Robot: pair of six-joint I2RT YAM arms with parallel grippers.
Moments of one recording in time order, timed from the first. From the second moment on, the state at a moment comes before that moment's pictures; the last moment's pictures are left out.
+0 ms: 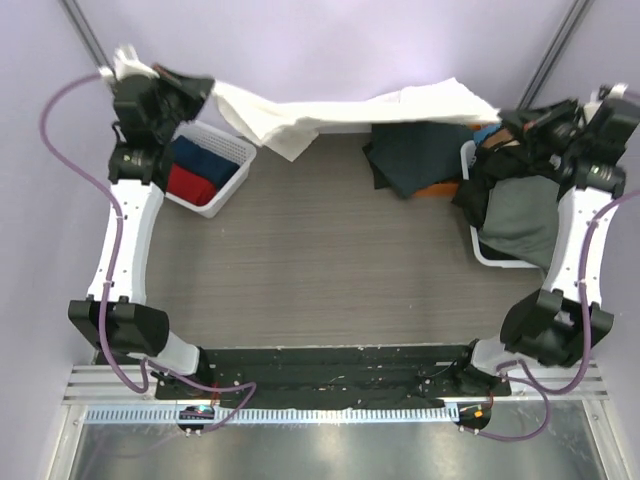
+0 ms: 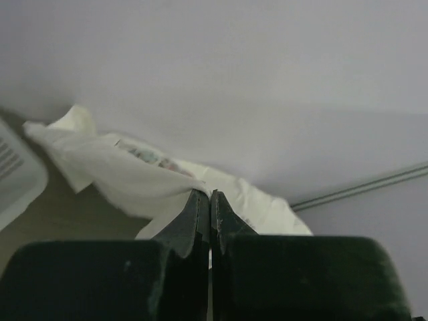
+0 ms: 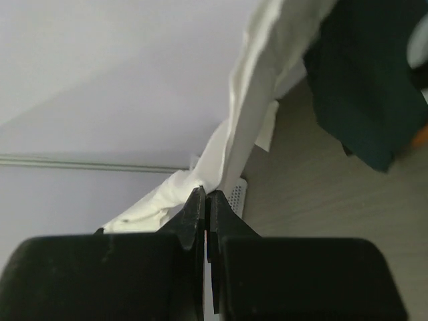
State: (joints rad) left arm -0.05 1.54 1.85 -0.22 0.10 -0.91; right arm -0.44 1.50 1.71 -0.39 -0.72 1.04
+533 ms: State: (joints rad) left arm -0.17 0.79 0.83 -0.44 -0.04 -0.82; right arm -0.30 0.76 0.71 -0.51 -0.49 0.81
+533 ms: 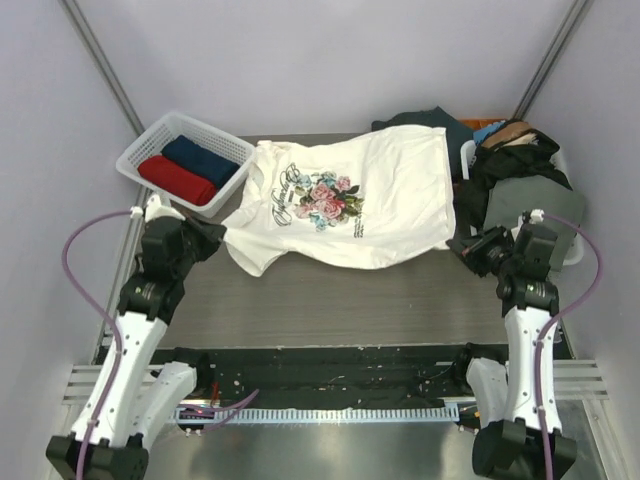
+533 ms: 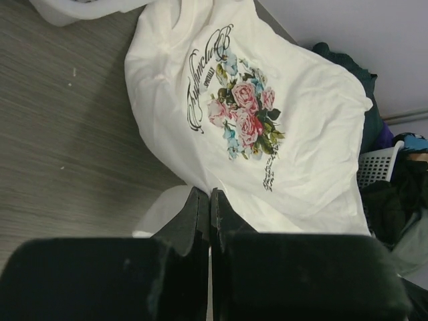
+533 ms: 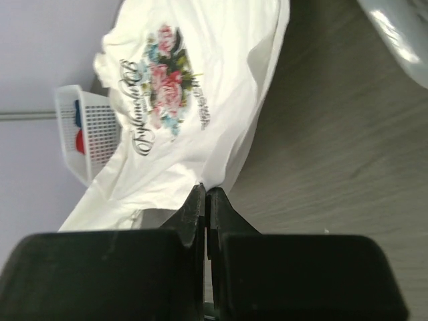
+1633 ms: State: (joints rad) left arm -0.17 0.43 0.58 -0.67 -0.17 -0.94; right arm -0.26 0.59 0.58 -0.87 -0.13 0.76
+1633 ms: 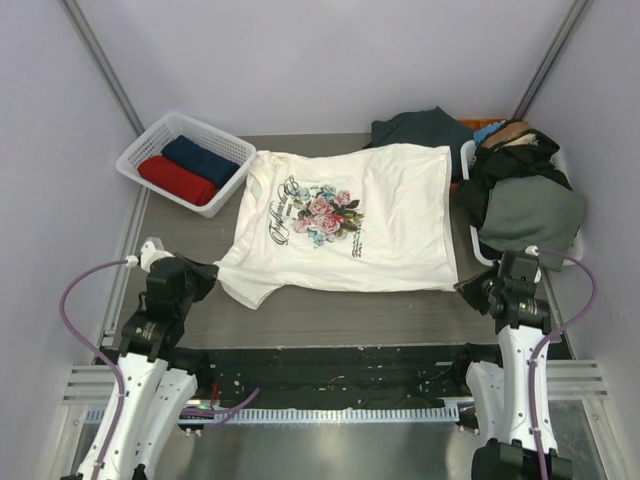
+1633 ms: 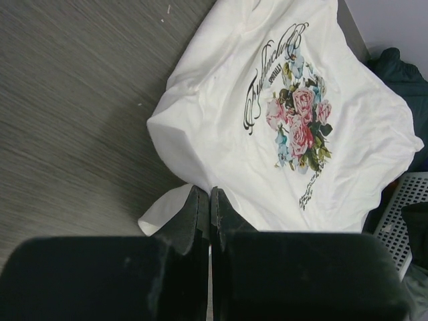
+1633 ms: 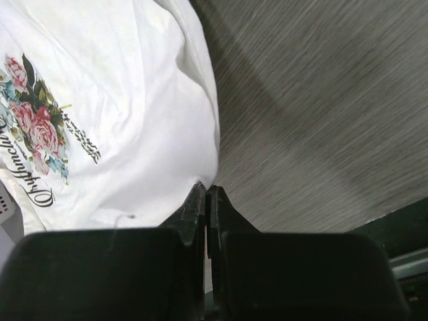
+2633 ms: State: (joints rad) left arm -0.17 1.13 0.86 -0.21 -0.23 -0.95; right arm -0.19 1.23 0.81 -0.47 0.00 0.81
